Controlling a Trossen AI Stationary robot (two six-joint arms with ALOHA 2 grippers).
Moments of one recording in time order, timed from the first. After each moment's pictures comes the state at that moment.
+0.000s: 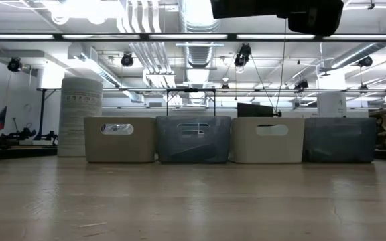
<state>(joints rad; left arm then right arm) -0.33 1.56 1.24 -0.20 -0.20 0.70 0.43 1.51 1.21 -0.54 0.07 0.95</state>
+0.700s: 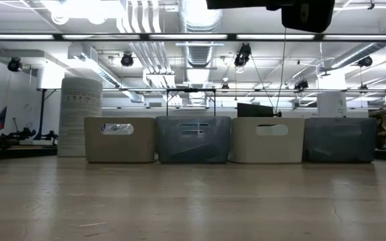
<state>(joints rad) -0.33 1.57 1.24 -0.16 -0.20 0.71 0.42 1.51 1.22 -0.53 0.06 0.94</state>
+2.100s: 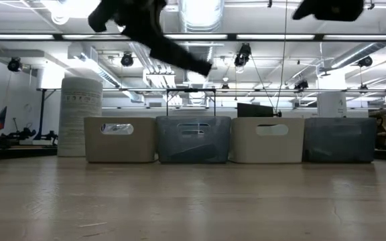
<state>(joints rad) -0.29 1.51 1.24 -0.58 -0.57 0.29 0.46 1.42 1.22 -0.67 0.22 1.14</state>
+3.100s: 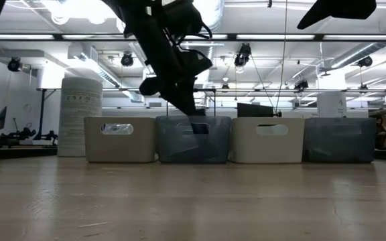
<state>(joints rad) 0.15 1.75 1.30 -0.46 -0.28 -0.54 0.50 1.36 1.22 -0.83 0.48 1.33</state>
